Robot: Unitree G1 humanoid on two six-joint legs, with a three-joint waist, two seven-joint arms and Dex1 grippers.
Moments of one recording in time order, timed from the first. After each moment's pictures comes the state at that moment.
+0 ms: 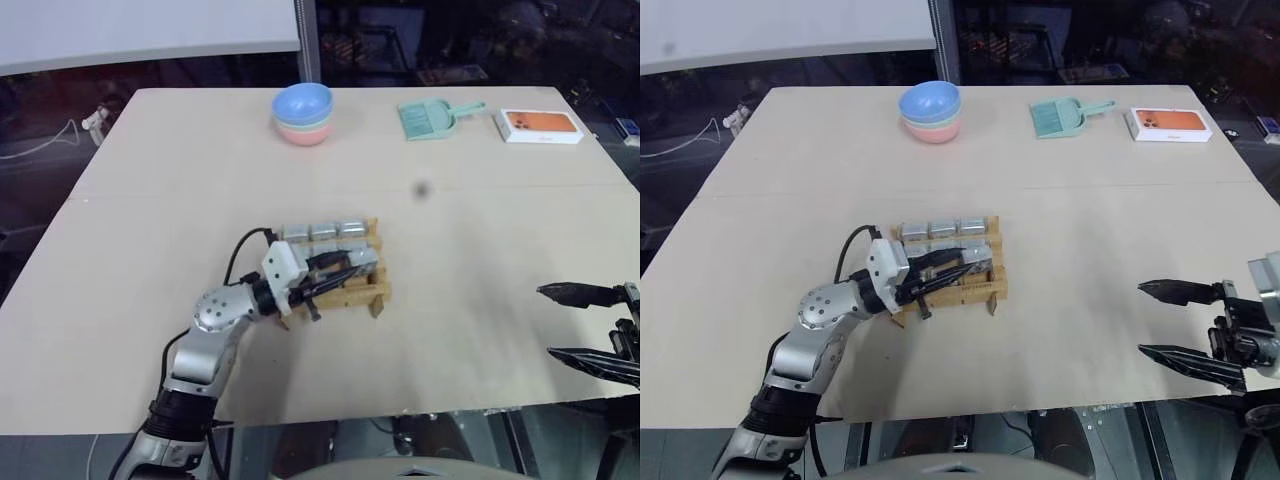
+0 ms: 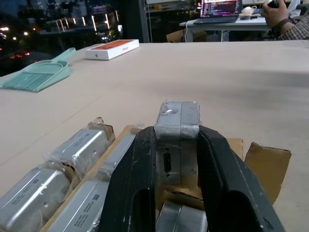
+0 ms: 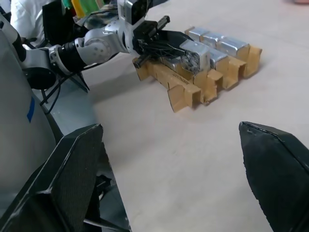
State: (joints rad) left arm -0.16 0.42 -0.10 -0.12 -0.30 -0.03 -0.93; right arm 0.30 -0.91 -0.60 -0.37 0.91 0.52 1.43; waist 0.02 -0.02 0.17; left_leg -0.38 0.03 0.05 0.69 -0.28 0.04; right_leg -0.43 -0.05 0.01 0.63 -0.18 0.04
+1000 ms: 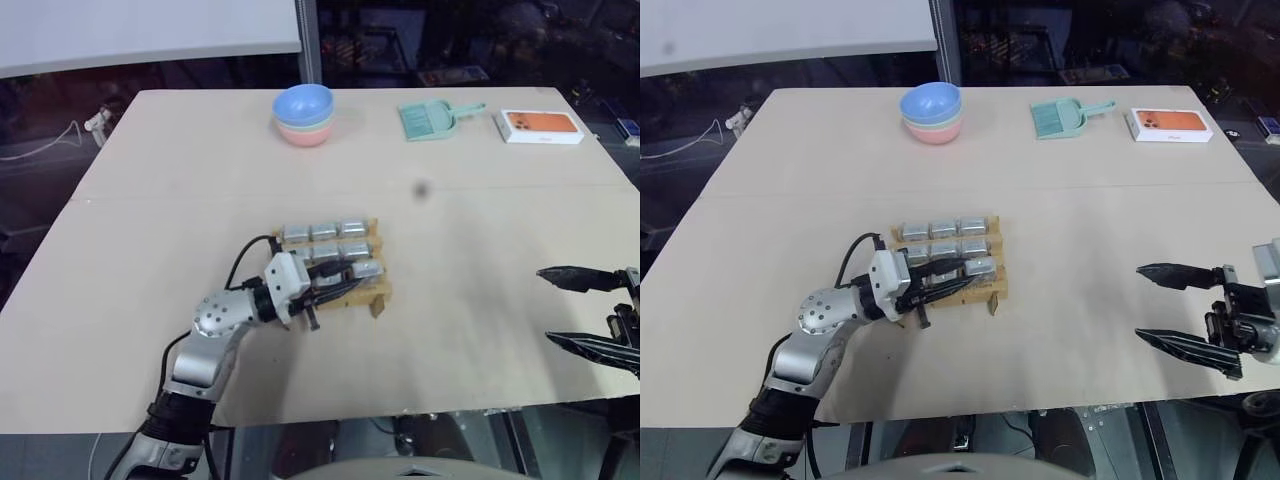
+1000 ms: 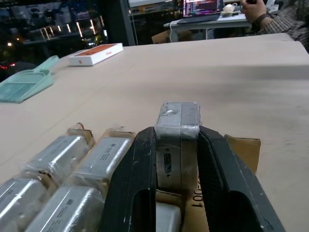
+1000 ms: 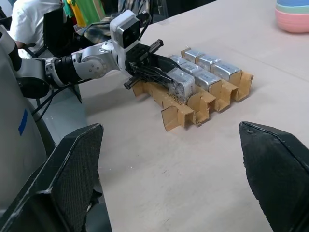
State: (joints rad) left arm -0.15 0.46 -0.13 -0.10 -0.28 -0.12 -0.98; right arm 0.23 -0.90 -0.60 -0.37 0.93 0.52 1.40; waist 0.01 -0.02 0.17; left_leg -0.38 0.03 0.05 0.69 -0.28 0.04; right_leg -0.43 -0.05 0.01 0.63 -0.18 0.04
